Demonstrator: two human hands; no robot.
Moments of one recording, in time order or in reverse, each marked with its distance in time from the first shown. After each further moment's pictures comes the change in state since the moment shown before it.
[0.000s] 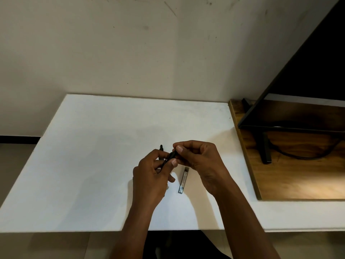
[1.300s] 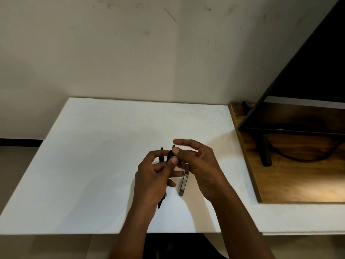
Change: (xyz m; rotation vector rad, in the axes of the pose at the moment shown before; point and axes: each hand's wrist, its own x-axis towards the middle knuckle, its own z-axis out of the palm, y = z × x) left_hand 0.000 0.005 0.003 -0.268 -0.084 -0.094; right_hand -0.006 -0.002 0.006 0.032 -0.039 -0.009
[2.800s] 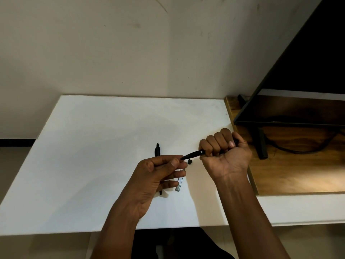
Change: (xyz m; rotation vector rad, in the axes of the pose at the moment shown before) left_hand -0.007 0.014 -0.010 -0.269 -0.330 -0.221; right_hand 0.001 -0.022 -0.029 1.143 0.098 -0.098
